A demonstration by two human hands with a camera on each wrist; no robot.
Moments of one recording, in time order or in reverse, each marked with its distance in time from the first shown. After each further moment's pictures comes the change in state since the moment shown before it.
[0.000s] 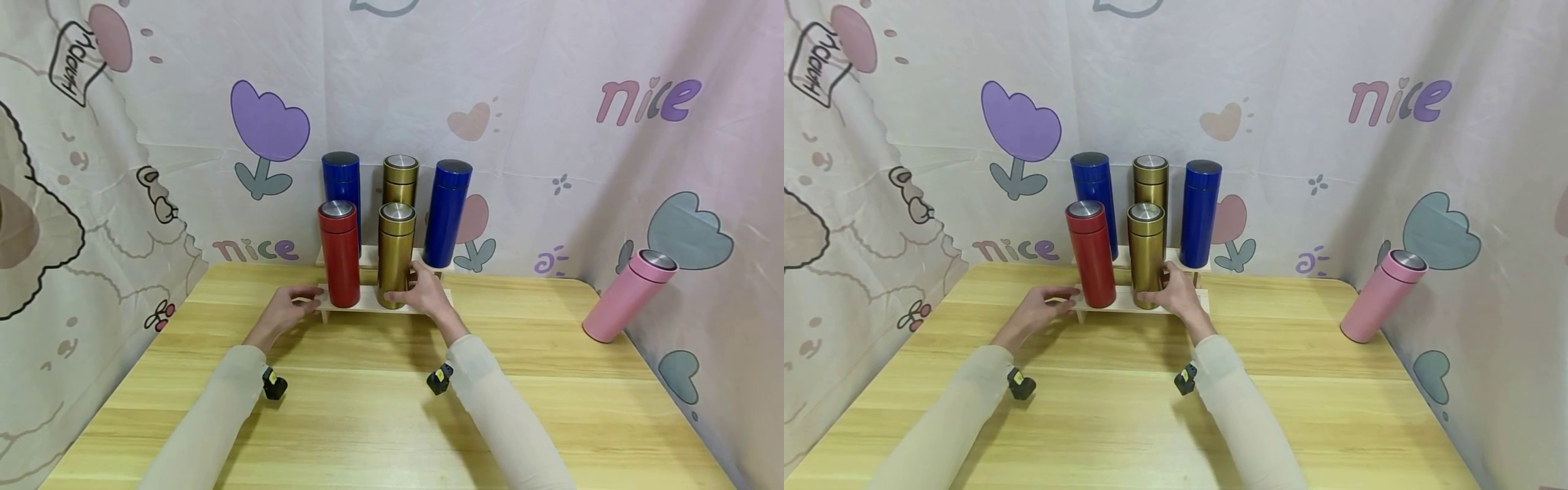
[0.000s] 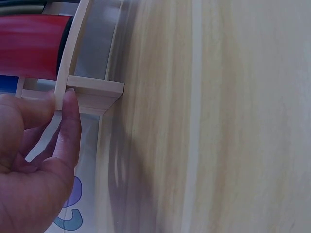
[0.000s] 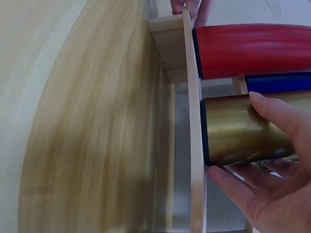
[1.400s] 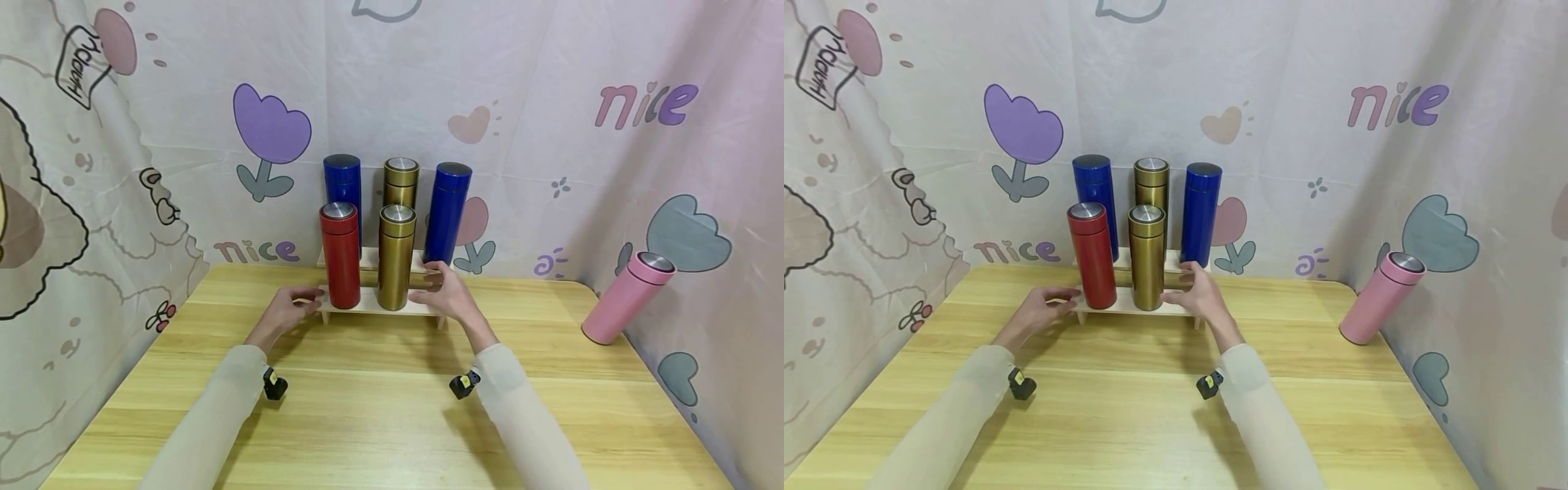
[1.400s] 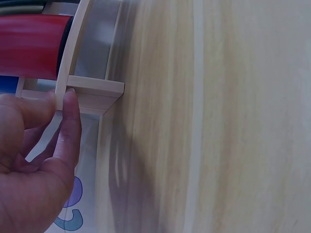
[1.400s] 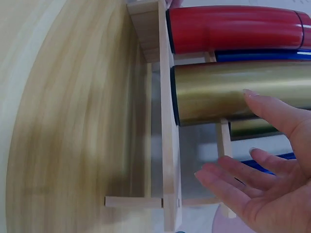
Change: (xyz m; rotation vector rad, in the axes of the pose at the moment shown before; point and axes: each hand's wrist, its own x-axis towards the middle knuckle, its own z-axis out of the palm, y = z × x) left_hand -0.002 0.006 0.001 -0.006 -0.010 -0.028; right_hand -0.021 0.015 -0.042 0.086 -0.031 -0.027
